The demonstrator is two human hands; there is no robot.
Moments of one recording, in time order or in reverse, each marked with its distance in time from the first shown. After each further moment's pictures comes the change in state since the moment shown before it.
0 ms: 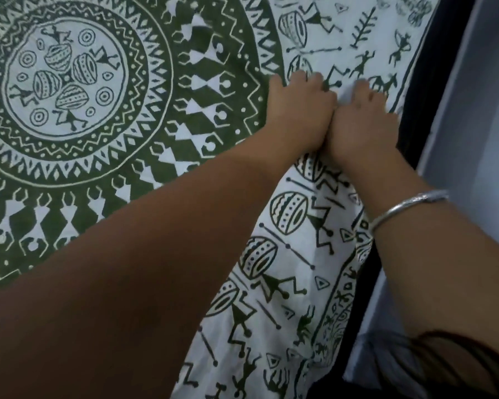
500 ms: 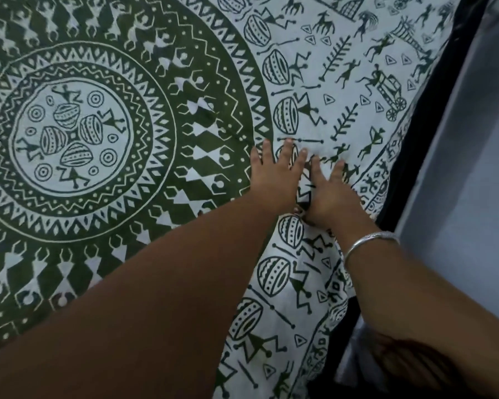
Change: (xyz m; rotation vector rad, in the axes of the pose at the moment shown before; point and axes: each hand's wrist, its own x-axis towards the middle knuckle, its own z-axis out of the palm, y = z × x) left_hand 0.037 -0.022 0.037 -0.068 -0.300 -0.113; right_hand 0.059 0.013 0.016 0.134 -0.385 -0.030
